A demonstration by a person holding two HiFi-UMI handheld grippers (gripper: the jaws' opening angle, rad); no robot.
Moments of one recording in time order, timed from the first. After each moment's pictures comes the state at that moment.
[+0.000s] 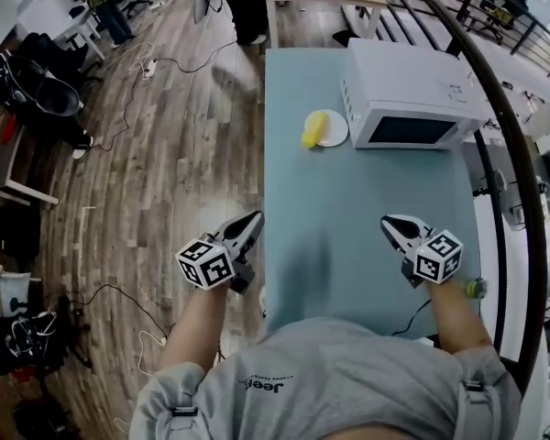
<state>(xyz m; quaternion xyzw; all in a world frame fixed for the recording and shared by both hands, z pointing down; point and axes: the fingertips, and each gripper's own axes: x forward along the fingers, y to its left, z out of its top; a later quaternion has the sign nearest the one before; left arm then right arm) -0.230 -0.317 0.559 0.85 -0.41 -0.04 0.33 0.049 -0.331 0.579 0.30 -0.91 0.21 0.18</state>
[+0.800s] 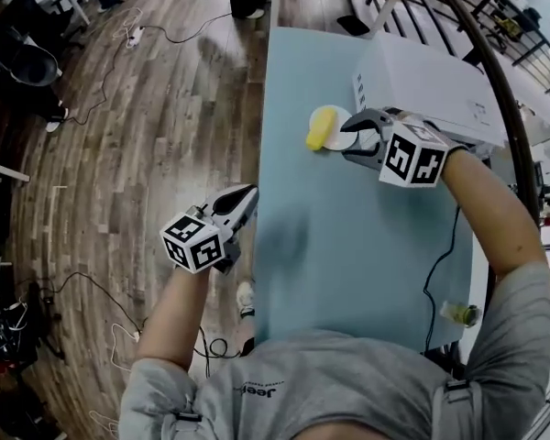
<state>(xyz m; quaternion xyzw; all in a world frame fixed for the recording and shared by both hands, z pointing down) -0.257 -0.423 0.603 0.87 -0.41 -0.02 0.28 -0.117 -0.522 0.560 -0.05 -0.84 -0.22 0.50</state>
